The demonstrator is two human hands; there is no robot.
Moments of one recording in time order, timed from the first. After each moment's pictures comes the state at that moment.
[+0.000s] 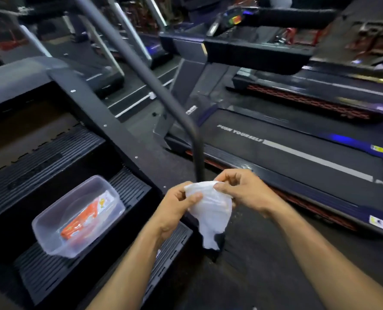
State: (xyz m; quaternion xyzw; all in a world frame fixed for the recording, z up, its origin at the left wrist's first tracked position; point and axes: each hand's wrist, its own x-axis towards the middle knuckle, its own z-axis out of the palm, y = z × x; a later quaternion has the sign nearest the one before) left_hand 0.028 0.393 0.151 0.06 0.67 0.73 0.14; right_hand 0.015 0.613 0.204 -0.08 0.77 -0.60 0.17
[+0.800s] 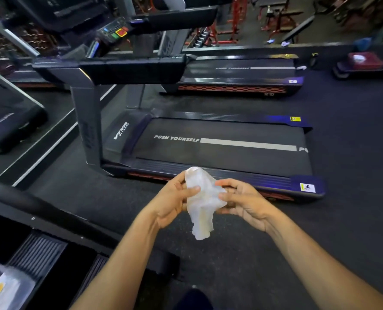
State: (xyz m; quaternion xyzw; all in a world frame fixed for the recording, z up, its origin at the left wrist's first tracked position) left_hand -0.074 0.706 0.164 0.09 0.62 0.68 0.38; right_hand 0.010 0.918 0.136 0.12 0.51 -0.84 0.12
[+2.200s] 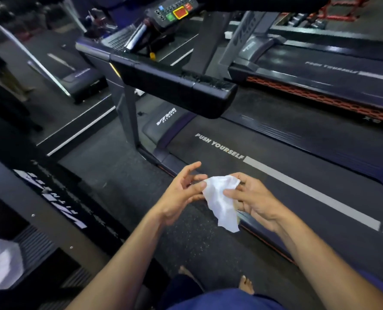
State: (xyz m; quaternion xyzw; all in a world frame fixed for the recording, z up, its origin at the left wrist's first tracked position) left_hand -0.349 0.818 0.139 -0.04 0.63 0.75 0.19; right_hand -0.350 1.041 0.148 0.02 0.56 -0.78 0.28
